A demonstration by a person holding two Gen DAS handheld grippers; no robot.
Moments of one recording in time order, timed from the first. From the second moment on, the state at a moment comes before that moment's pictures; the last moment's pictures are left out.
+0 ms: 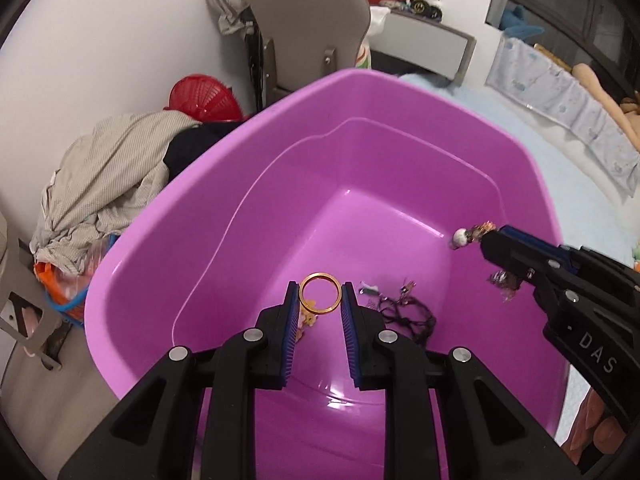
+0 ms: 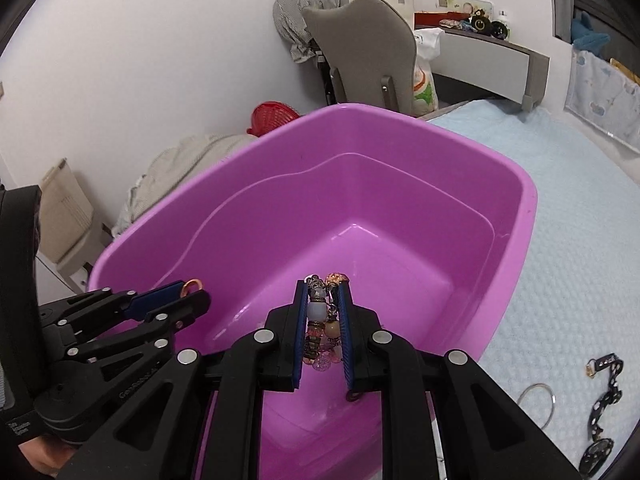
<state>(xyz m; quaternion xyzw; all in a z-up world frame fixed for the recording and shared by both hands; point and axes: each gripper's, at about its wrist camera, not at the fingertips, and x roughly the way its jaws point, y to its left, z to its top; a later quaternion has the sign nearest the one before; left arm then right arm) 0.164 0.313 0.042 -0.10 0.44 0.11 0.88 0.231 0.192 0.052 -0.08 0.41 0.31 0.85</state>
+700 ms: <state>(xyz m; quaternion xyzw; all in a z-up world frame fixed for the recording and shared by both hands) 0.149 0.312 0.055 -0.09 0.42 0.14 0.89 0.225 0.187 0.056 -0.09 0.41 0.29 0.86</state>
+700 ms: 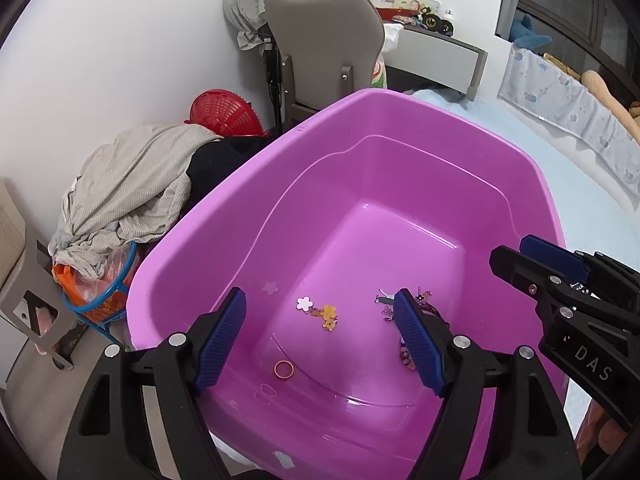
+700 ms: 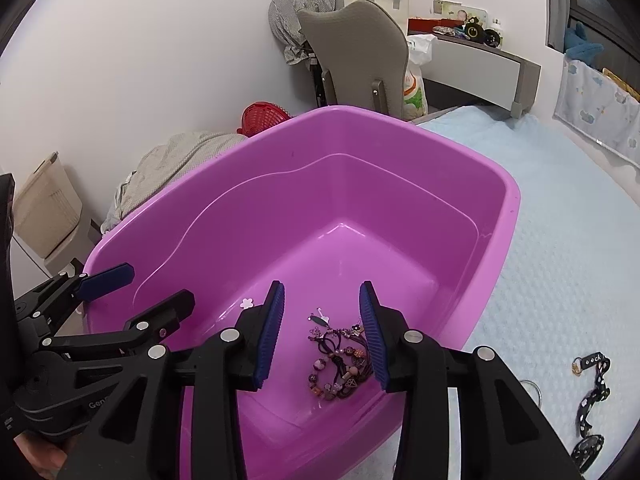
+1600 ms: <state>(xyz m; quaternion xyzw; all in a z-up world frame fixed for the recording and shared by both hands) 0.118 0.296 0.079 -0.09 0.40 0.14 0.90 0.186 0.159 0.080 -0.07 0.39 0.30 0.87</state>
